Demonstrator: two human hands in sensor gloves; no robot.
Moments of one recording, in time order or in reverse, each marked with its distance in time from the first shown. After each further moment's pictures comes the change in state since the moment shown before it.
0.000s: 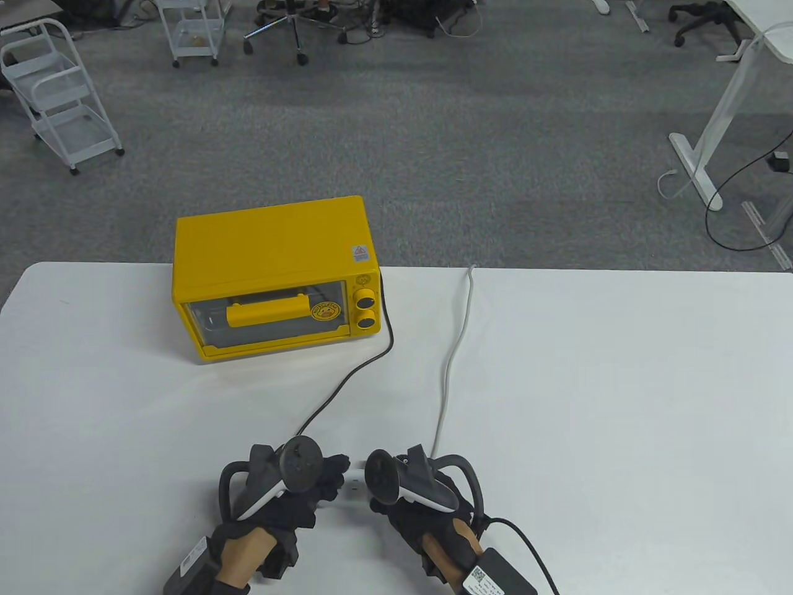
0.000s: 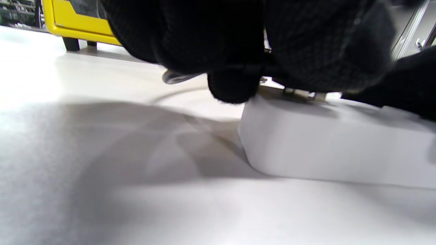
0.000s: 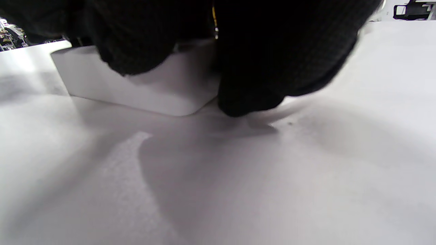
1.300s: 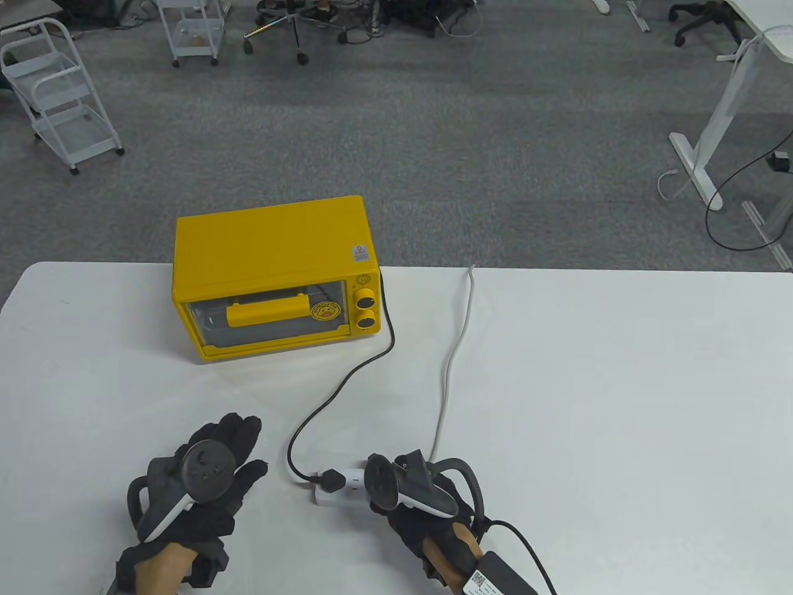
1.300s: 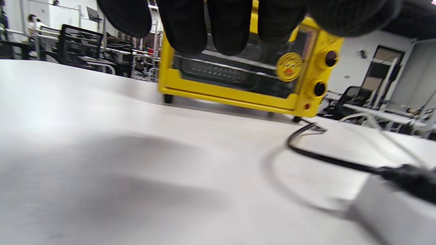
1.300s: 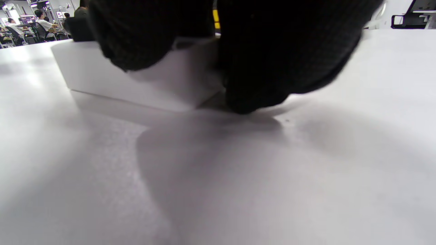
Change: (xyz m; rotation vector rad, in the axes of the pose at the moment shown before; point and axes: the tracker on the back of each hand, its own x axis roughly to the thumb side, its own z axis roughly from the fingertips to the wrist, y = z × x) left_hand -0.098 0.045 0.049 0.111 0.155 0.030; right_hand 0.001 0.003 0.004 -0.028 -0.002 0.022
